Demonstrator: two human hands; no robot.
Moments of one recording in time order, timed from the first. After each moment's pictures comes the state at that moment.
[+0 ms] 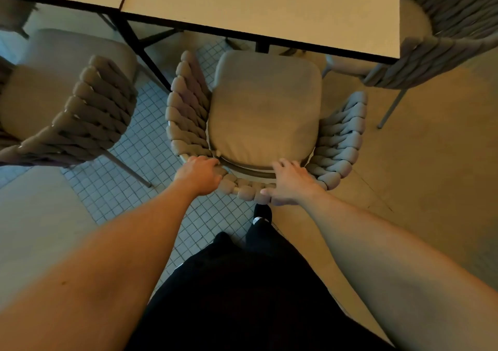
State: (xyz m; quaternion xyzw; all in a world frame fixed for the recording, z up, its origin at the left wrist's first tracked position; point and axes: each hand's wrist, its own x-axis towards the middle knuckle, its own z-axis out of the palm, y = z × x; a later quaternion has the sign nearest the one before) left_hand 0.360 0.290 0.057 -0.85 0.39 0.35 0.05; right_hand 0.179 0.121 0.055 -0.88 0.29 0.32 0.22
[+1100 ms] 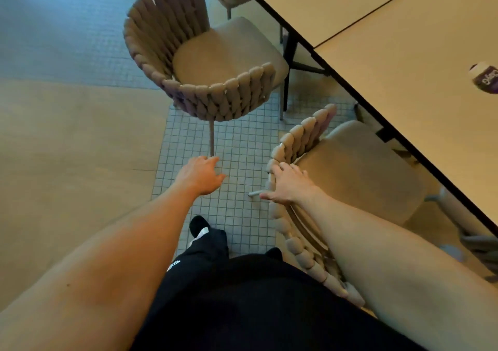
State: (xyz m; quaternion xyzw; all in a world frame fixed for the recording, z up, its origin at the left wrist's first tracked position) left_hand 0.391 0.447 0.108 -0.95 0.04 0.30 -0.10; right_hand 0.372 0.201 0.098 -0.93 -0.07 0.35 0.09
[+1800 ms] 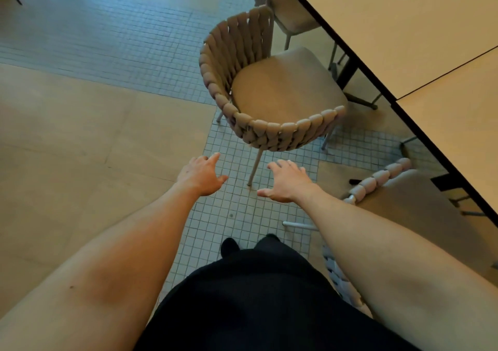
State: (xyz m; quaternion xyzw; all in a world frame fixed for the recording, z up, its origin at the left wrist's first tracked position) left_hand 0.489 0.651 0.114 -0.95 -0.05 0.28 -0.12; right_hand 0.511 0.416 0.108 -0.93 -0.14 0.33 0.06
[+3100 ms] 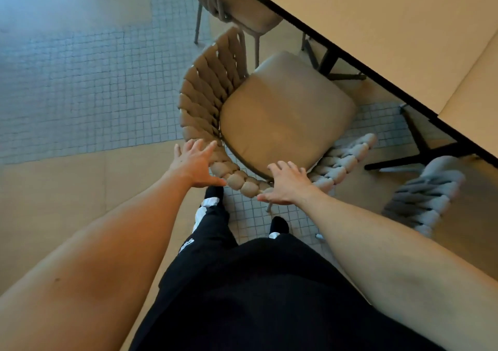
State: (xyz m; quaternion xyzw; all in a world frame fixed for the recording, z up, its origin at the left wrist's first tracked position) left_hand 0.847 0.768 0.066 -0.94 0.17 0.30 0.02; right_hand 0.765 0.522 0.060 -0.92 0.01 0.38 0.12
